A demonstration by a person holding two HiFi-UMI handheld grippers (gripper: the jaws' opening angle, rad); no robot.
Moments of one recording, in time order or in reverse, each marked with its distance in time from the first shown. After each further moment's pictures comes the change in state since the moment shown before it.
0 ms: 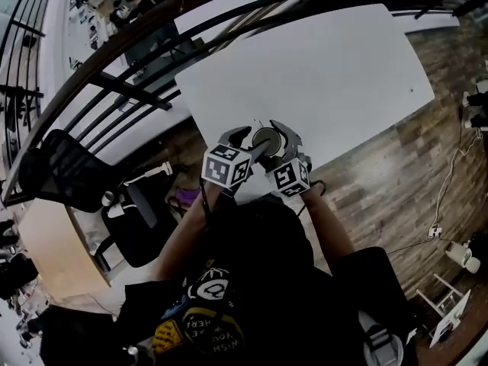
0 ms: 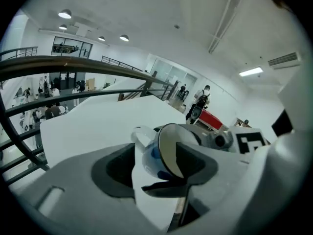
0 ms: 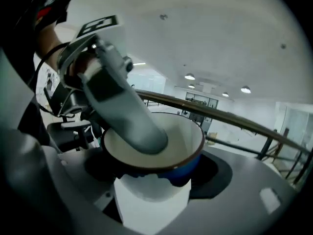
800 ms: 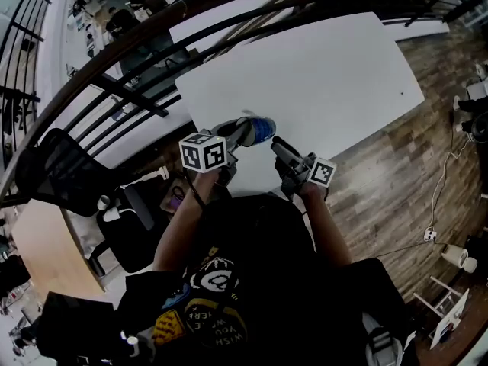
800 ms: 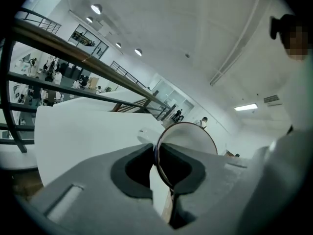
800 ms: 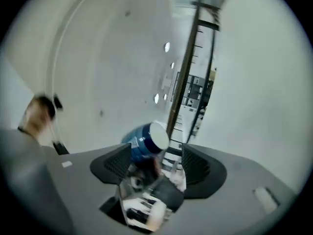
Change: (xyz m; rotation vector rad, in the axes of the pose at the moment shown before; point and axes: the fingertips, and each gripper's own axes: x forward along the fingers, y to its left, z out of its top) left arm -0.038 0.021 0.038 -0.218 -0.235 -0.131; right arm -0.067 -0.022 0.000 1.360 -0.521 0.435
